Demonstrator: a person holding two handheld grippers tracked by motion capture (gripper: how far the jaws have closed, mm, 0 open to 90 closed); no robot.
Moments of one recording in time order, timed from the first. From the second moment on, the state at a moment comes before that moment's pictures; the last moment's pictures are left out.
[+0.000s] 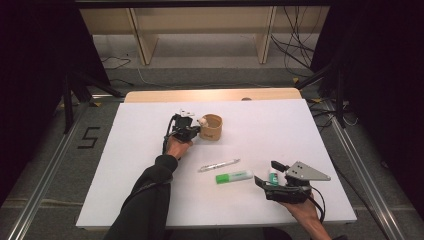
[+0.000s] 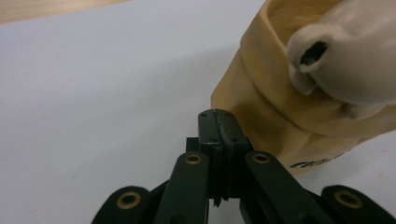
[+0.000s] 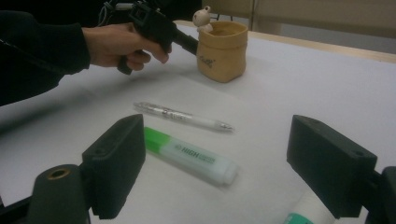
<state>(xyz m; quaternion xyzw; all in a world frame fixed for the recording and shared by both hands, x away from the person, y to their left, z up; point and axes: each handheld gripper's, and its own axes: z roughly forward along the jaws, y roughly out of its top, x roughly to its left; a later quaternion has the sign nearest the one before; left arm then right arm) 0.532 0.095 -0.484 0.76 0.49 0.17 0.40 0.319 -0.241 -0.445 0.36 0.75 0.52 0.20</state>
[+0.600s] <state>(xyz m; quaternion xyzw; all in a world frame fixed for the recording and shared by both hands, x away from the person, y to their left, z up) 0.519 0.122 -0.466 0.75 0.49 0.16 0.41 0.317 -0.243 -0.444 0.36 0.75 0.52 0.21</state>
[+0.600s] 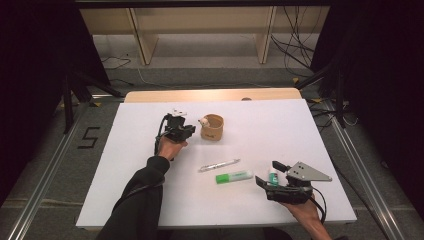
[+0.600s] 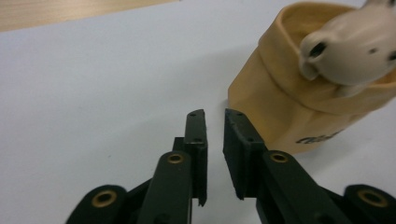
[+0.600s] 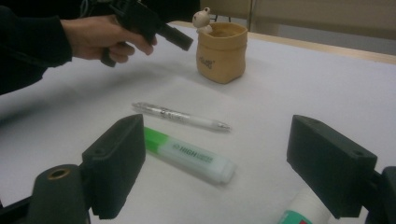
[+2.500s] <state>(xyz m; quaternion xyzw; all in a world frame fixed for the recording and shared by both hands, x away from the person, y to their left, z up) 0.409 0.081 -0.428 0.86 0.33 0.08 0.38 0.317 -0.249 -0.443 0.37 0.74 0.52 0.21</state>
